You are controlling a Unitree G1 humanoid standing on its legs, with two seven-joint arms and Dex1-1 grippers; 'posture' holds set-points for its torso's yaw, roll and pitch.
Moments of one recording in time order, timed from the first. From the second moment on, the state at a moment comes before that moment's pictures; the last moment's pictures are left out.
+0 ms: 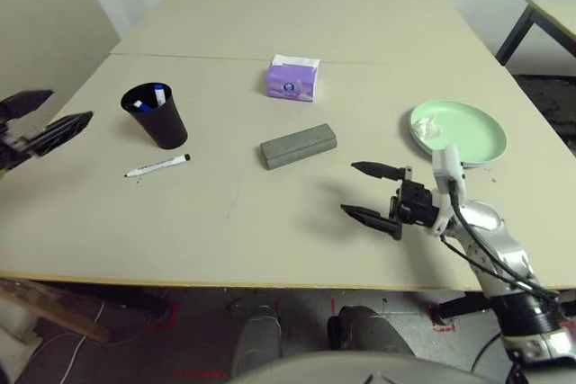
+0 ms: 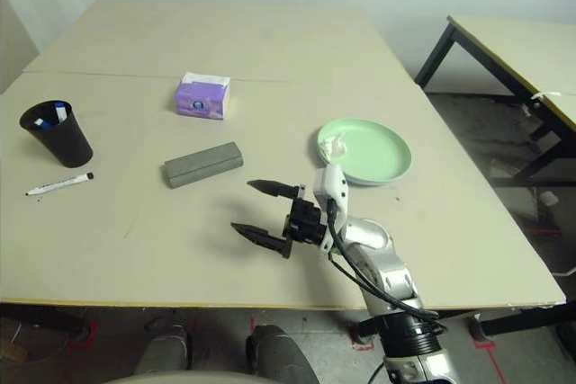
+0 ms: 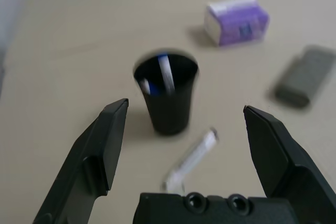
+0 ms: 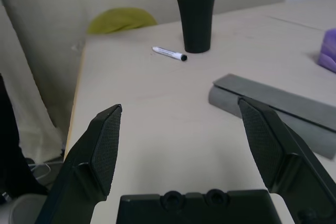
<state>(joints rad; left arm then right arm) 0.00 1.22 0.72 0.36 -0.57 0.34 -1.23 -0.16 -0.39 0.10 -0.06 0.49 0.05 1.10</state>
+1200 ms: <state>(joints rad) -0.42 1.04 0.22 0.73 -0.20 0.02 -1.17 -0.10 -0.40 0.09 -0.22 0.51 0.14 0.98</state>
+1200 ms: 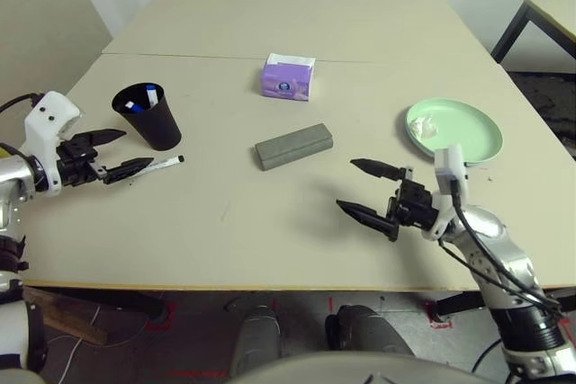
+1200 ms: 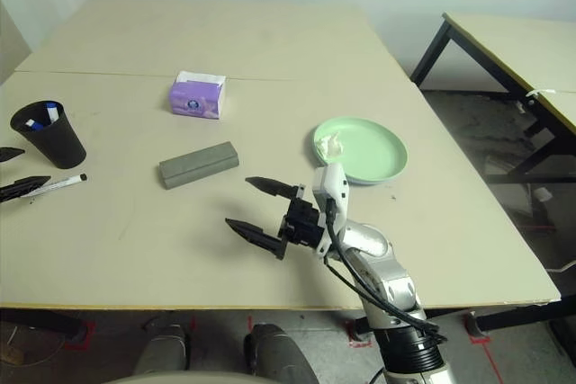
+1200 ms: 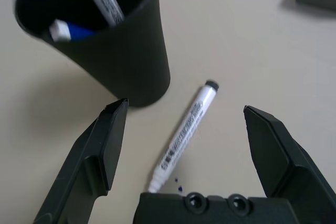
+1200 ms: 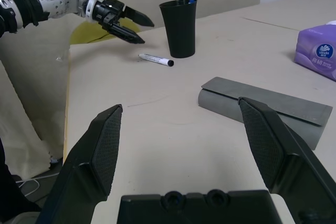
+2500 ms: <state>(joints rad) -0.68 0.98 -0.04 0.92 0.02 0.20 -1.17 -0.08 -0.40 0.09 -0.26 0.51 0.15 0.94</state>
